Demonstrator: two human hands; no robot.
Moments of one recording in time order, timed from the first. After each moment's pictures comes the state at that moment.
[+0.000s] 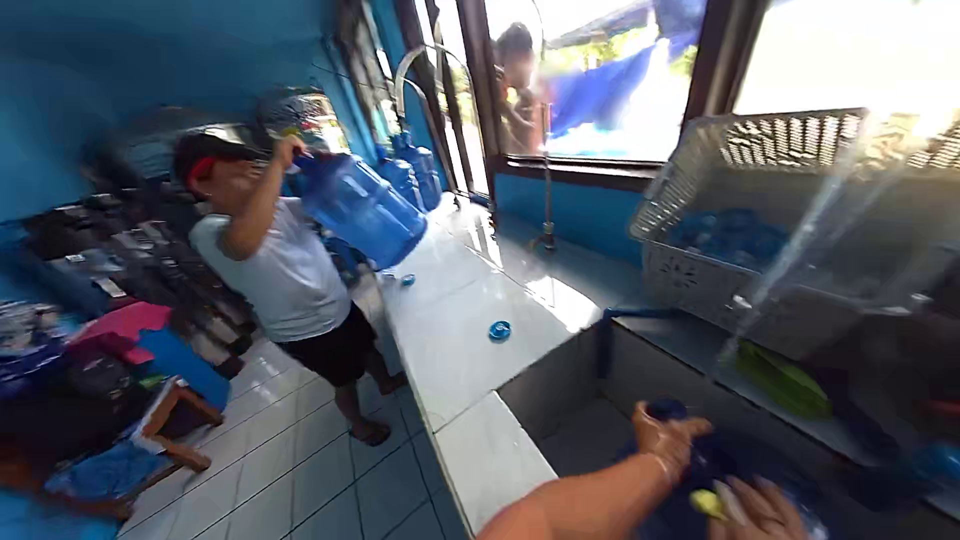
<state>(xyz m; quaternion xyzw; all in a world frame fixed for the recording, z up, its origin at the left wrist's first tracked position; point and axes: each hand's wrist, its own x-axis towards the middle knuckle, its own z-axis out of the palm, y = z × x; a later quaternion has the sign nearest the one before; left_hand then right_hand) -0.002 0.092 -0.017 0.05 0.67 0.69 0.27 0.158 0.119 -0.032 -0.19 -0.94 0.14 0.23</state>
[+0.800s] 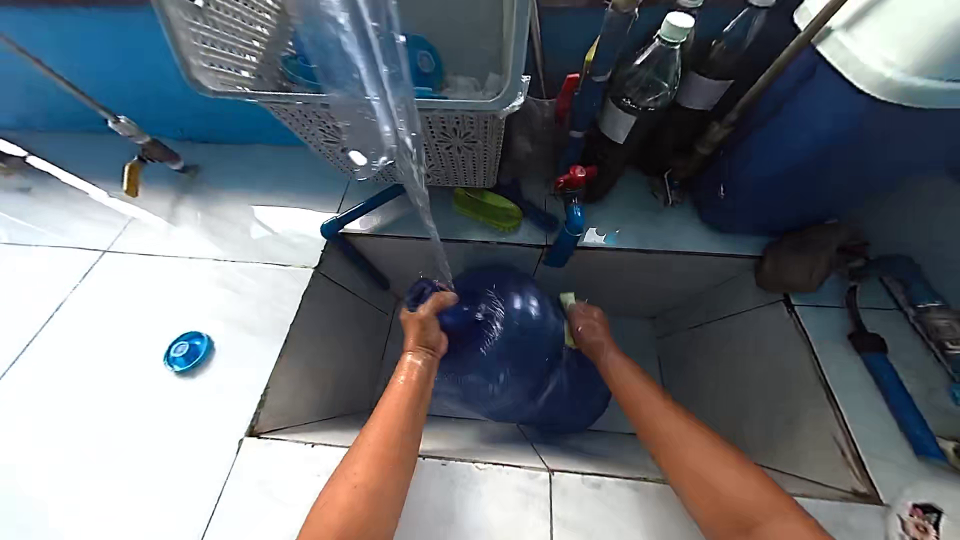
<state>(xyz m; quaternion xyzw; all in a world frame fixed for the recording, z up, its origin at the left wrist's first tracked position) -0.058 0.098 -0.067 0.15 0.55 0.72 0.40 0.188 0.183 -0.075 -0.60 -0.68 0.40 0.14</state>
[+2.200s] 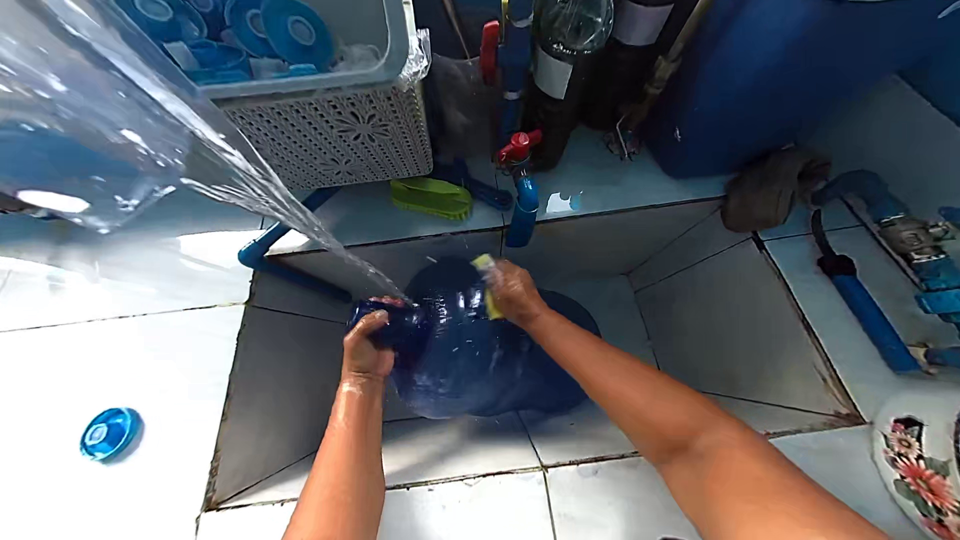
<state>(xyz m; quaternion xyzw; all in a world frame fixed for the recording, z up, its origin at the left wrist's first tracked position) -0.099 0.097 -0.099 0.16 0.53 0.70 0.45 0.136 0.191 -0.075 -0.51 -0.73 0.41 0.19</state>
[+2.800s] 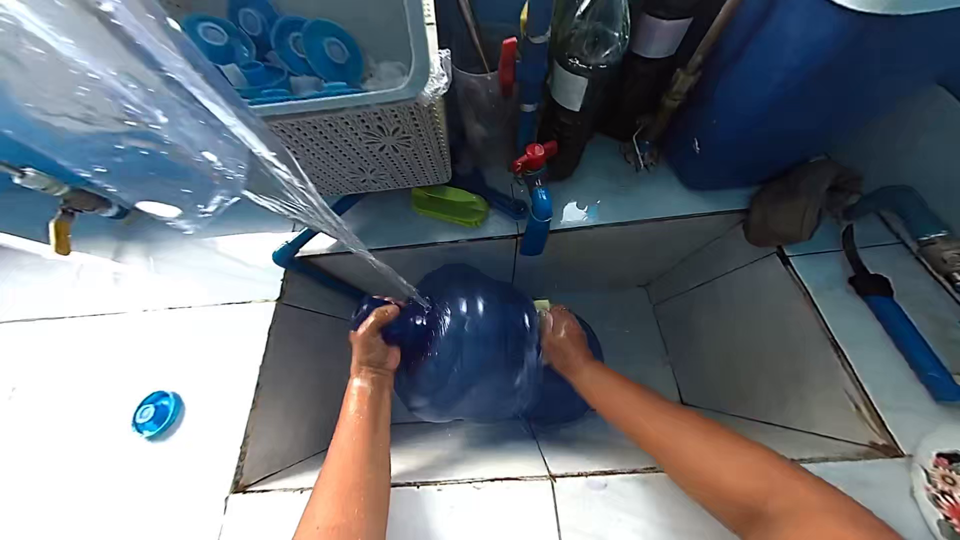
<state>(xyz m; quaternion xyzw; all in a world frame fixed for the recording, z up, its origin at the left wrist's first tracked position) -0.108 0.101 -0.085 0.13 0.58 0.70 0.40 0.176 0.154 -0.109 -0.58 -0.72 0.38 0.10</state>
